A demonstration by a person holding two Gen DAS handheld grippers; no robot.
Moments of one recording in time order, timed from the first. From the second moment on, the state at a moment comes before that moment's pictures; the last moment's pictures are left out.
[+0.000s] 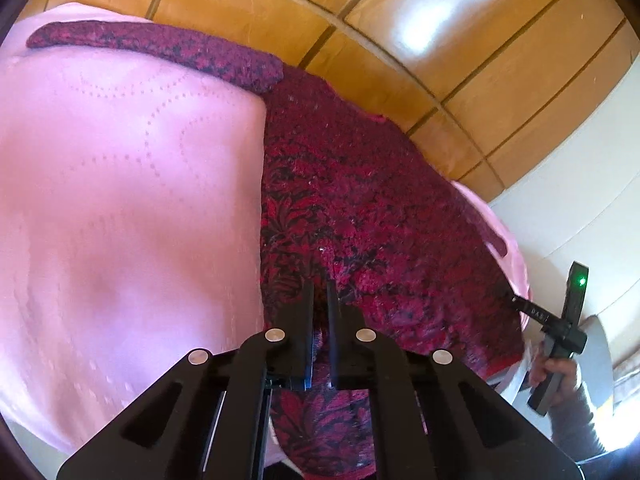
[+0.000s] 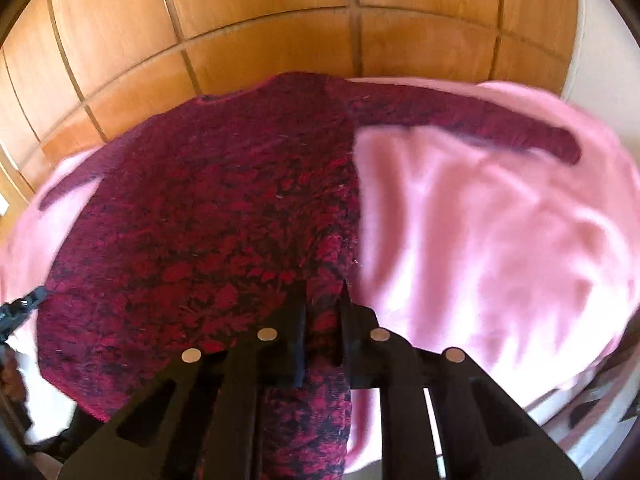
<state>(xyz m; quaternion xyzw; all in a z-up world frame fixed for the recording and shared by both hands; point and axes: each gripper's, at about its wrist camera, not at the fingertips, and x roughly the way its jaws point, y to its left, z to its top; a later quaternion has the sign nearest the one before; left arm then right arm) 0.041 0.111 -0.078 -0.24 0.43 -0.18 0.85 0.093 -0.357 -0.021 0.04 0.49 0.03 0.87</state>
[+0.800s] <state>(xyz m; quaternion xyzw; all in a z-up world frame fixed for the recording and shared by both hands) 0.068 0.036 -0.085 -0.12 0.39 -0.25 0.88 0.049 -0.321 0.002 0.06 0.48 -0.11 0.87</state>
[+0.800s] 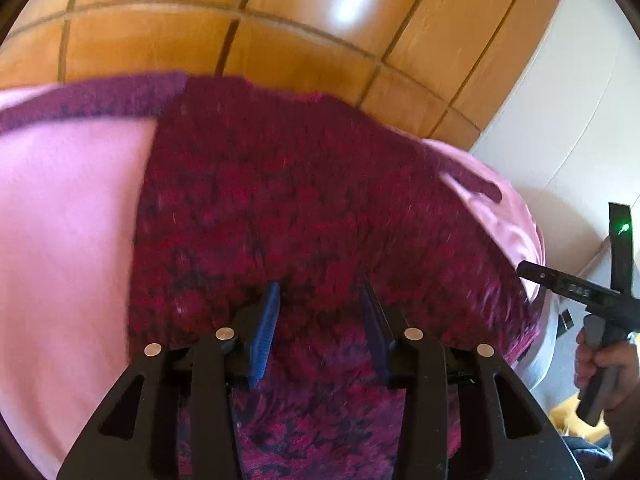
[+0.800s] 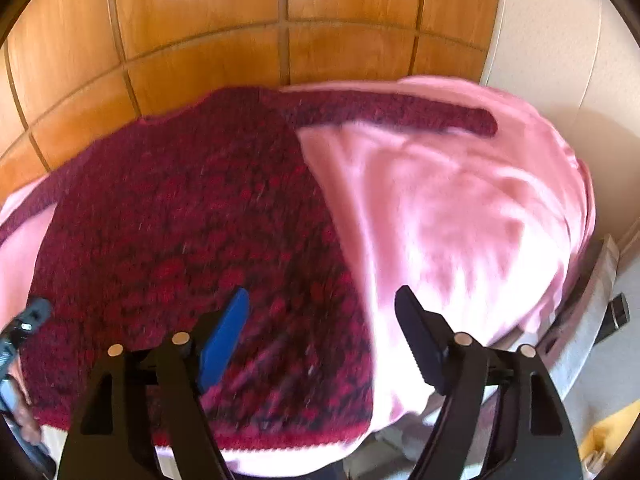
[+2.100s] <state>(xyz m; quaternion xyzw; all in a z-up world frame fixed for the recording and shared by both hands) 0.106 0.028 -0.070 -0.07 0.44 -0.12 0.89 0.222 -0.643 -0.069 0.52 0.34 -0.19 0.76</state>
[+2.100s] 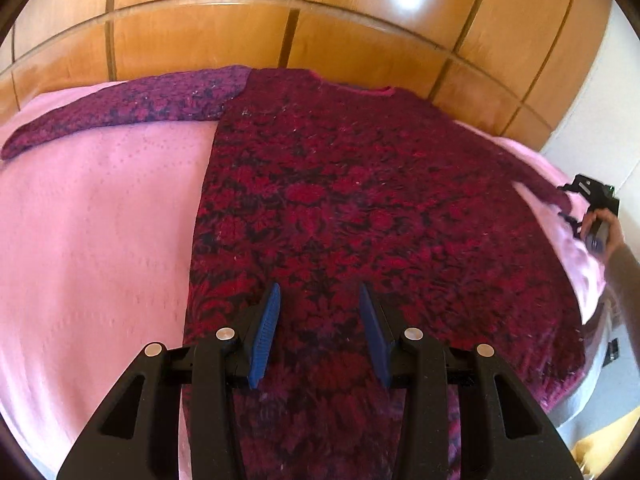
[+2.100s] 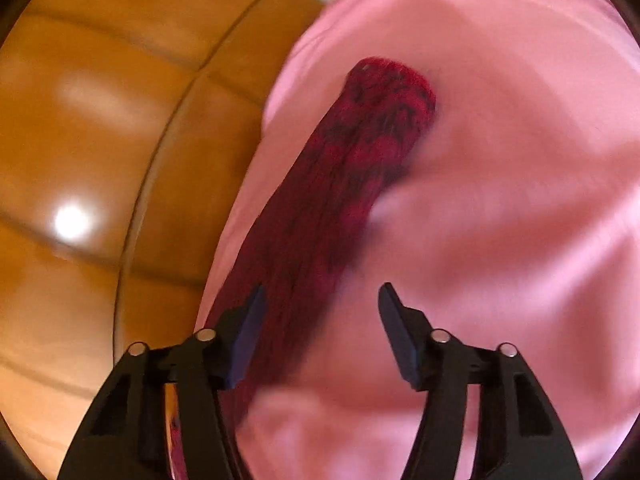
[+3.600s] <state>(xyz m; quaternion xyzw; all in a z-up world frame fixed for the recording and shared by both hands) 0.226 0.088 -0.035 -0.29 0.43 -0.15 0.84 0.334 -0.151 -0.041 0.04 0.47 0.24 0.85</state>
